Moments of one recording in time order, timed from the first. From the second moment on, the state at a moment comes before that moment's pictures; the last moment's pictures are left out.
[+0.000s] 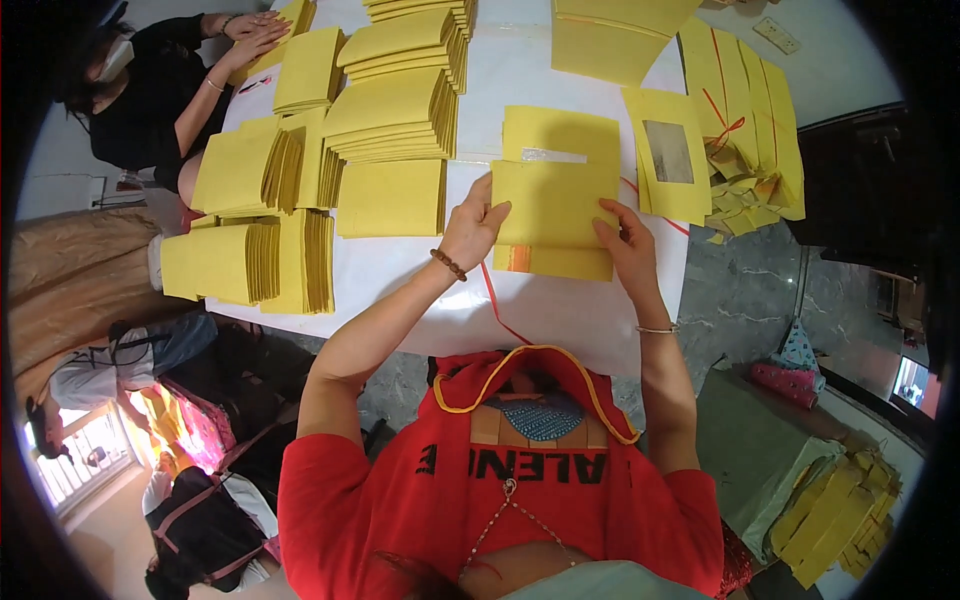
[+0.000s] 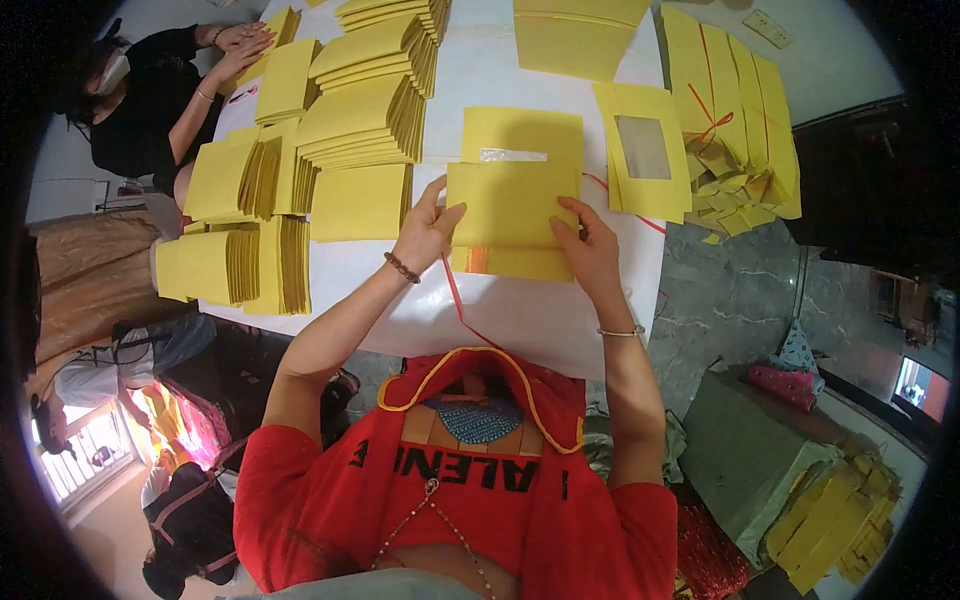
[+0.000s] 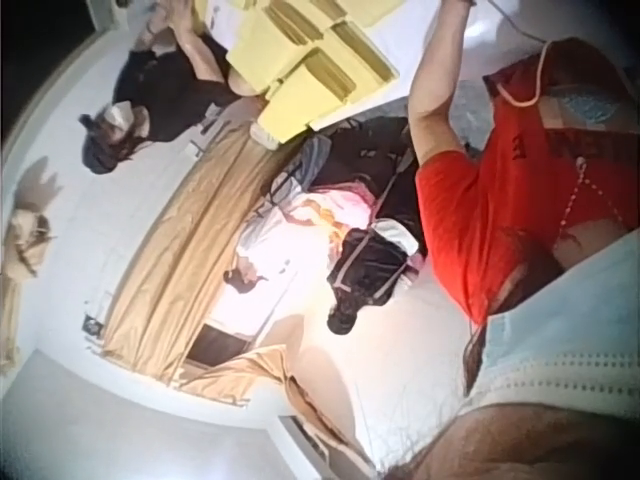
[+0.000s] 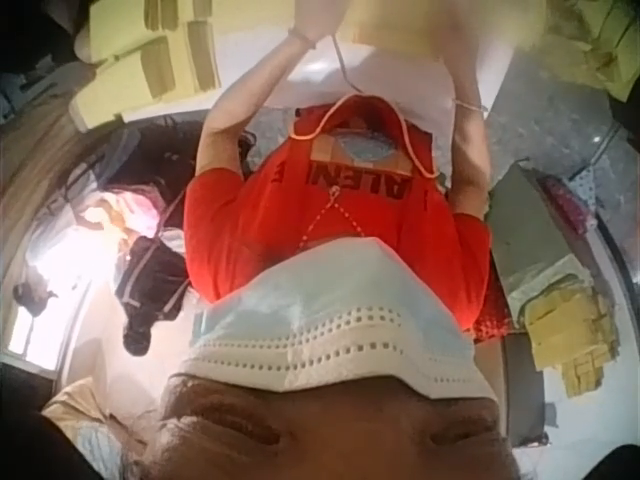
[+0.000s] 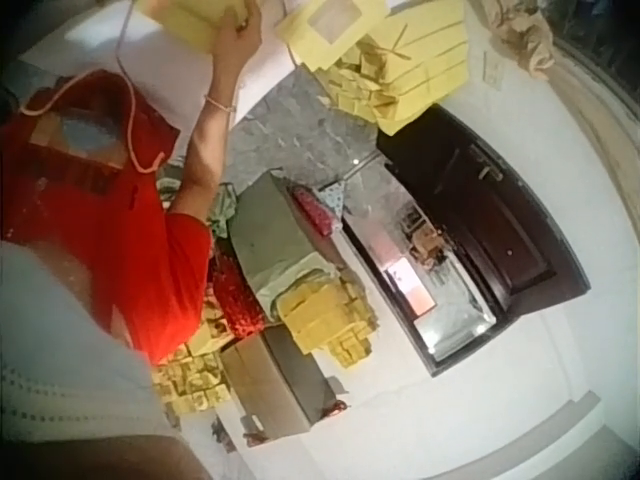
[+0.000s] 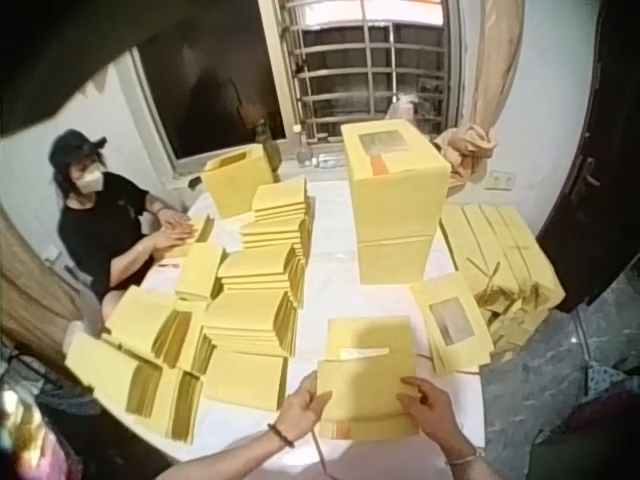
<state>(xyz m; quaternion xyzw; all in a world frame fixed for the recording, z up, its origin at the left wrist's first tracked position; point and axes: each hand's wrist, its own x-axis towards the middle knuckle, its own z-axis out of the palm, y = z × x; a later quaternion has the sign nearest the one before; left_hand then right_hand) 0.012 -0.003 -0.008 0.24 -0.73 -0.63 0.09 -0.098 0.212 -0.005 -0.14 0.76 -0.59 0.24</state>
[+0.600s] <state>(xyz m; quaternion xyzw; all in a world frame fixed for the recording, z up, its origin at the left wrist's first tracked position) 0.010 -0.015 0.011 0.19 -0.89 -0.42 0.01 -0.094 0.193 0.004 -0.10 0.82 -0.53 0.18</state>
